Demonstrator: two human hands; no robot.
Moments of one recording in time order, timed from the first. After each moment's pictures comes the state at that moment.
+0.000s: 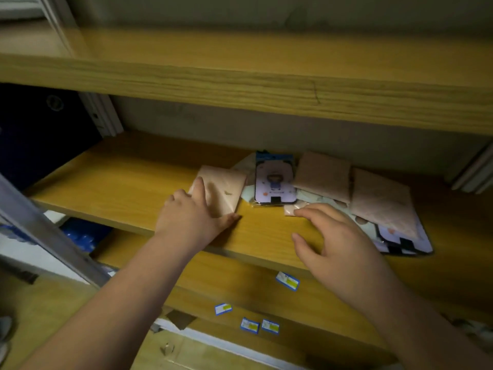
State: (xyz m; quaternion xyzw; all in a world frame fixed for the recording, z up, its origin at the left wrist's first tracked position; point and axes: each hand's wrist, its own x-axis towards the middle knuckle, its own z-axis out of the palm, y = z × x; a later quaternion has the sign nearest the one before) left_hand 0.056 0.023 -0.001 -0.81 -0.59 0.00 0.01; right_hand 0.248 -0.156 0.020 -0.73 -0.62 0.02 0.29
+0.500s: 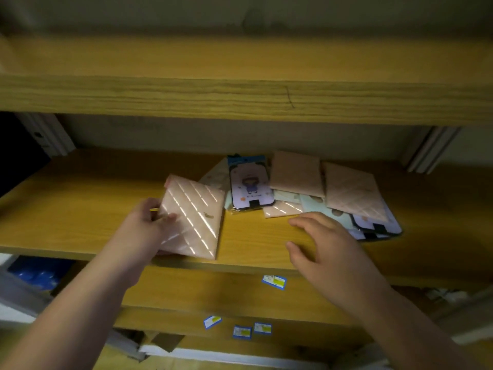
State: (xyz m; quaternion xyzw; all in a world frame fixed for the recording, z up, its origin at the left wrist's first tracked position) left_hand 0.021 0.038 0.008 -0.63 -0.48 -0.30 -0.54; right_hand 0.244 -0.168 0.006 -0.78 -0.56 0.00 0.27
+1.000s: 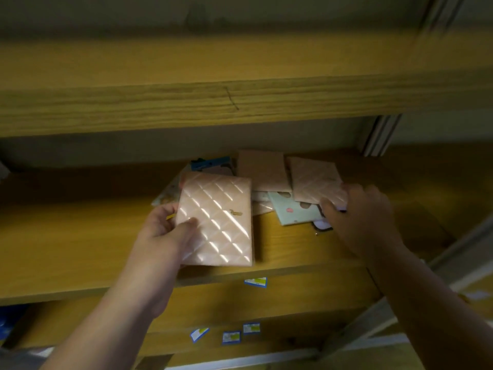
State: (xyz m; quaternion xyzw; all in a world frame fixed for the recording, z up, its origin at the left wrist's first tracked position) left_hand 0.078 -0.007 0.008 -0.55 -0.34 -0.34 -0.68; right_hand 0.330 -0.190 0.006 -0.94 -0.30 -0.06 0.16
